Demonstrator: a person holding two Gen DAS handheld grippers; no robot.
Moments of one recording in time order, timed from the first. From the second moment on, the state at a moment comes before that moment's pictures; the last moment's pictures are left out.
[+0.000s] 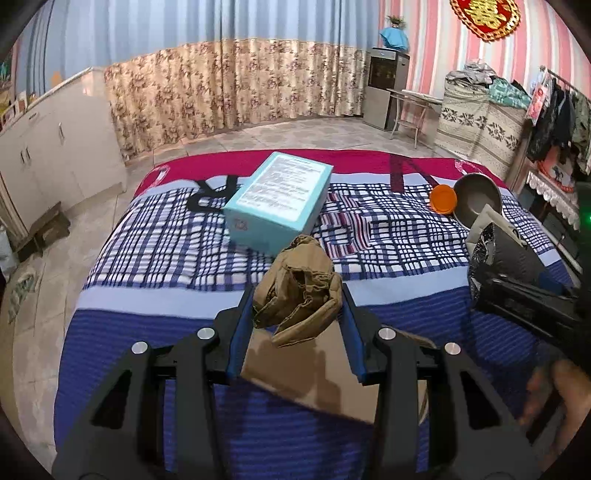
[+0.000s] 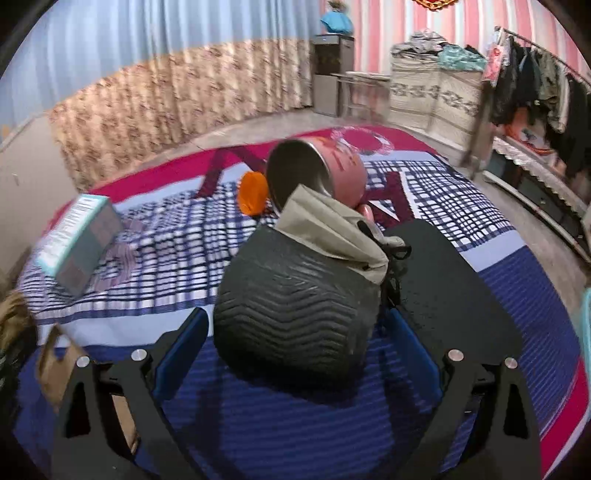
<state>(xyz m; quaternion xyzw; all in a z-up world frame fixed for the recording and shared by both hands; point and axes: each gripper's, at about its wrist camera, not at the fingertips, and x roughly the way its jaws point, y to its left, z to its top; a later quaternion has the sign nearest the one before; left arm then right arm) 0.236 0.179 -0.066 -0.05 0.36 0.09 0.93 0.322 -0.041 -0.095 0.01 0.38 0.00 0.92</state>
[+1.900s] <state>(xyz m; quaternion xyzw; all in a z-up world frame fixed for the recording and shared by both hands) 0.226 -0.248 -0.047 0.07 0.28 -0.22 0.93 0.130 -0.508 -0.075 0.11 0.22 -0.22 0.95</state>
